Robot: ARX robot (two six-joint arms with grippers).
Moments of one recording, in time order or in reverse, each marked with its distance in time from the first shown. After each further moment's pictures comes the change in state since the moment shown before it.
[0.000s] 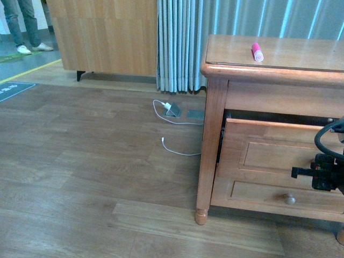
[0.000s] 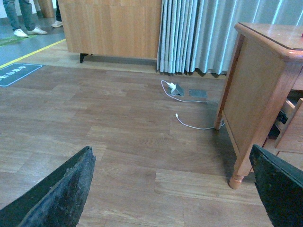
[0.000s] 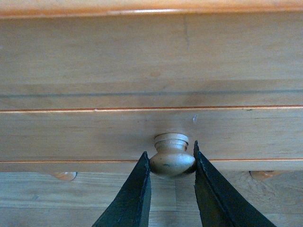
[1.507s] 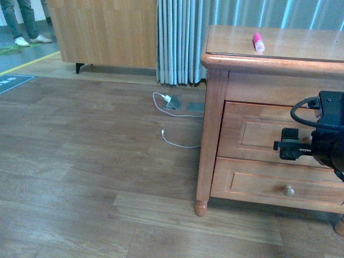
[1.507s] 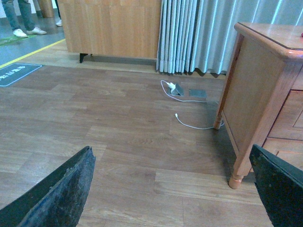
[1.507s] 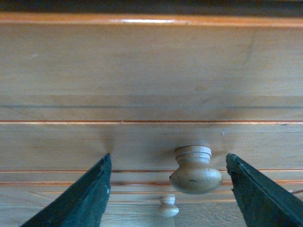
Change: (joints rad) left arm 0.000 0.000 0.000 0.000 0.000 0.000; right arm 0.031 0.125 0.267 -0.096 0.076 -0.037
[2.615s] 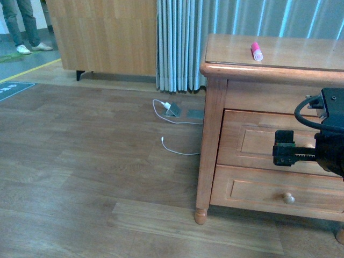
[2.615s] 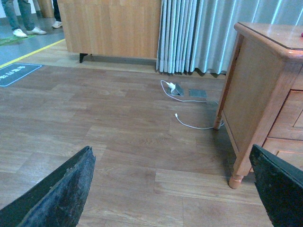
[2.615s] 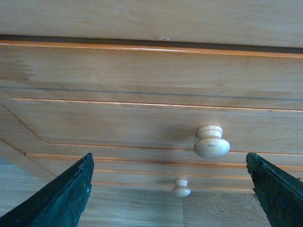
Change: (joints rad) left arm 0.000 0.000 0.000 0.000 0.000 0.000; right arm 0.055 -0.160 -0.151 0.005 -0.011 -0.002
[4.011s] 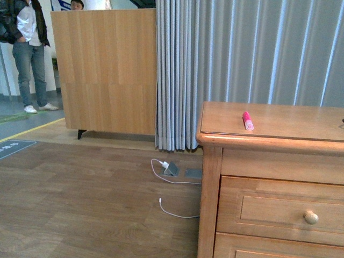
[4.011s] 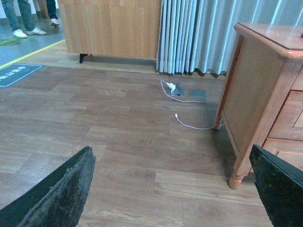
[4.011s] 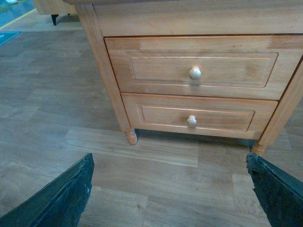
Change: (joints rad) left arm 0.000 0.000 0.000 0.000 0.000 0.000; right arm -0.086 -1.865 -0.818 -0.901 -0.269 0.019
